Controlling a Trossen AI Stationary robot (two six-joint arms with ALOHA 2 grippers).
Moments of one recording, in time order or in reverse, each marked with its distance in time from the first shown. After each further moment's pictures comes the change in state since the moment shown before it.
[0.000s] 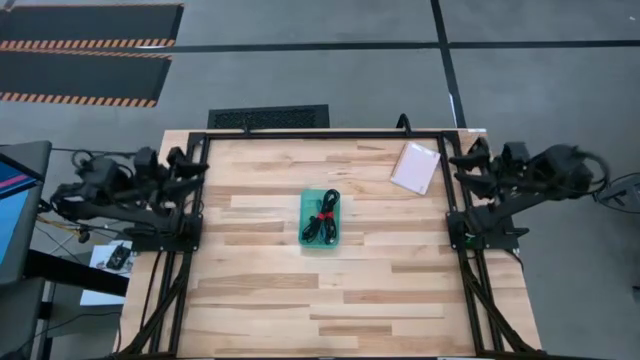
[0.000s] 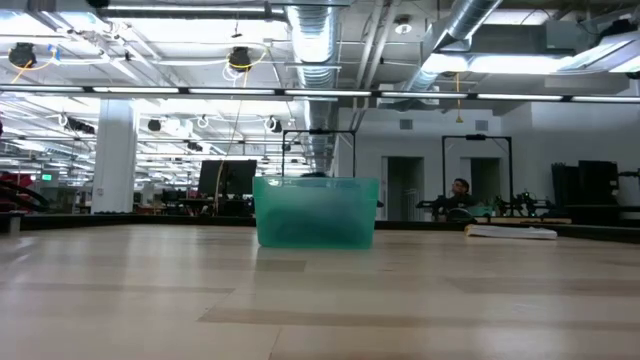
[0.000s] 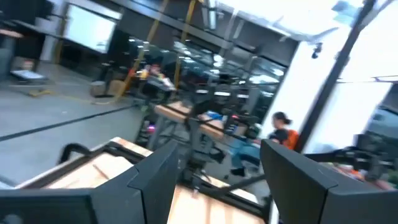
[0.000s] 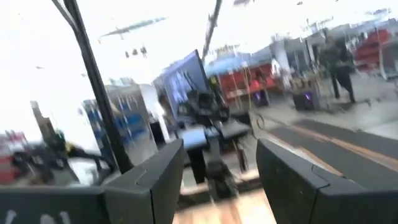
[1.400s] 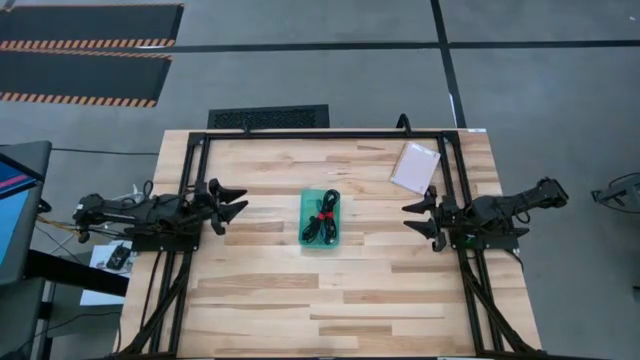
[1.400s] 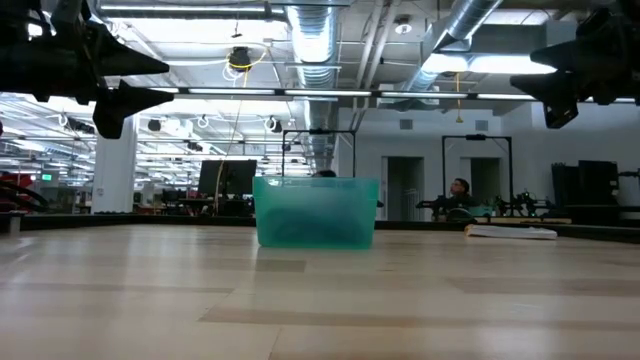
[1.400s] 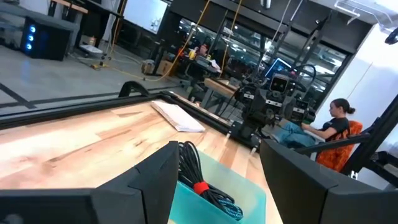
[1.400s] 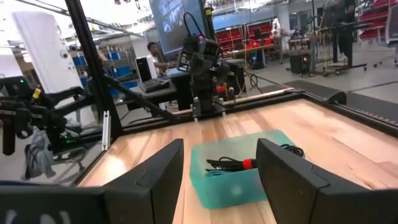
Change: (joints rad) left arm 0.000 -0.222 -0.721 0.375 -0.171 -0.059; right arm 0.000 -0.303 -0.815 0.327 -0.020 0.001
